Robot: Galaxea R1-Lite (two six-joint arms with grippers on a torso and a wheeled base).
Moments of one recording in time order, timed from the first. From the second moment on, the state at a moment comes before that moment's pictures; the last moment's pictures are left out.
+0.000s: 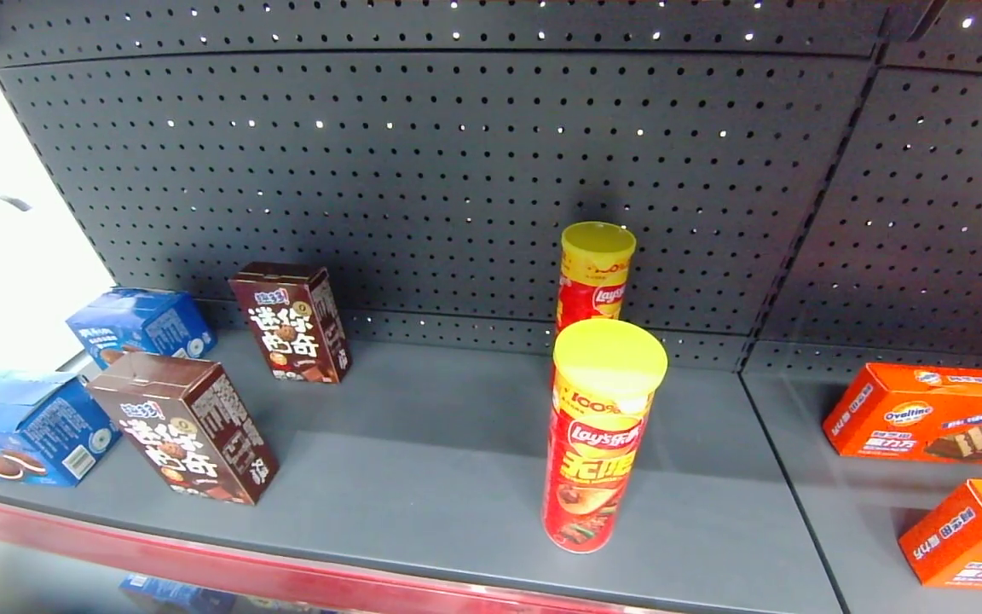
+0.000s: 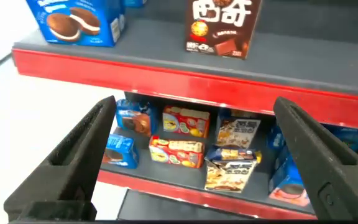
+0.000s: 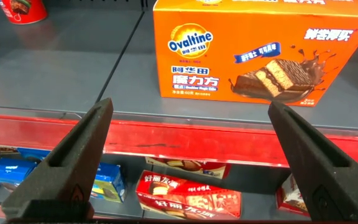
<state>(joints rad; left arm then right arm) 0.00 0.03 0.00 -0.01 0.10 -0.05 0.00 0.00 0.00 0.00 -0.03 0.00</state>
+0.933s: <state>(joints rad) 0.00 0.00 0.00 -0.01 0.09 -0.05 0.00 0.00 0.00 0.00 -0.03 0.01</state>
